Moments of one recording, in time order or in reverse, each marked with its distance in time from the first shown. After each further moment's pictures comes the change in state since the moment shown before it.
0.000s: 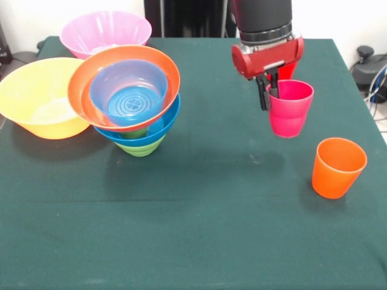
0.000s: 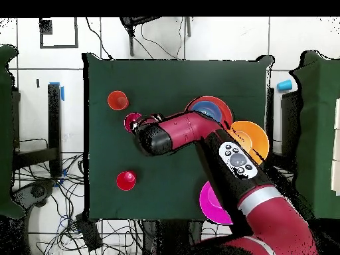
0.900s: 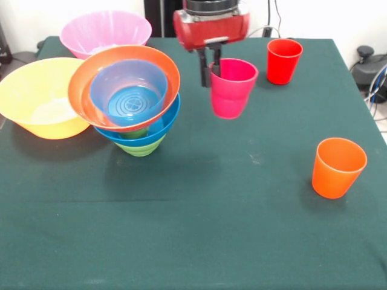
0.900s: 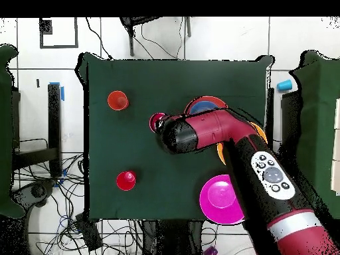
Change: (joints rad) arm -0.100 -0.118 0.000 0.003 0.000 0.188 0.000
